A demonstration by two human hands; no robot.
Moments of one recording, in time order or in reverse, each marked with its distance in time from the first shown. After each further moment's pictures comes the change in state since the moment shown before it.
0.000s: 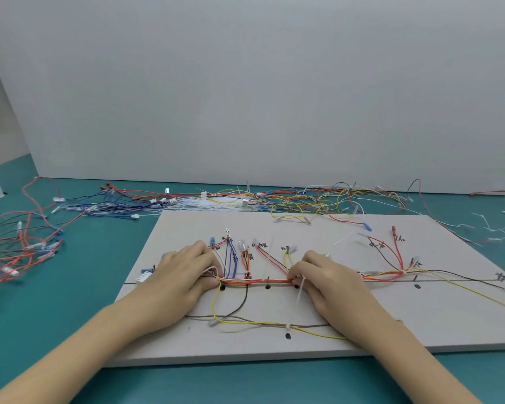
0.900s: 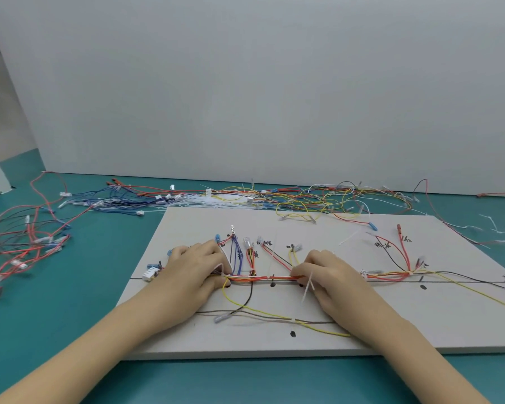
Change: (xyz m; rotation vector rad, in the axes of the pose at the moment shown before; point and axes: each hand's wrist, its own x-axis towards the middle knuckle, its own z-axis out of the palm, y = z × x) left_hand 0.002 0.007 0.004 0.007 0.029 -0.033; right_hand 0.004 0.003 -0.004 0.028 -0.059 -0.060
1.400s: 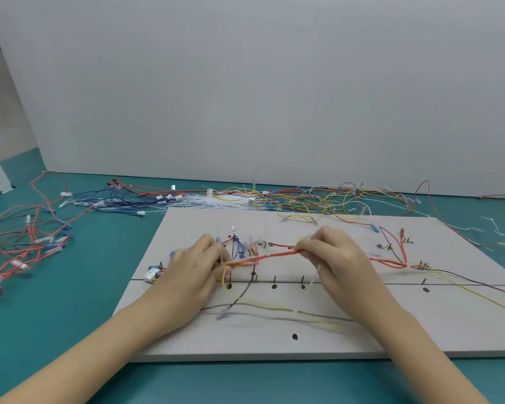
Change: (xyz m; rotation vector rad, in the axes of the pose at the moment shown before) left_hand -0.001 0.006 -0.001 -0.105 0.136 0.033; right_hand 0.016 0.002 -0.004 0.017 0.382 -0.078
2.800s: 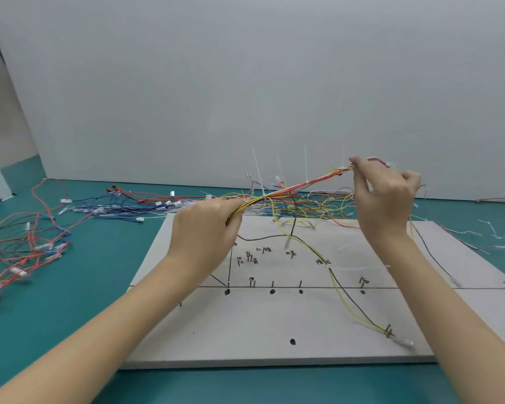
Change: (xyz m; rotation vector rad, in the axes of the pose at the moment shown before) left_hand 0.065 0.033 -0.018 0.350 0.534 0.020; right_hand 0.075 0.078 -0.020 -0.363 0.684 0.218
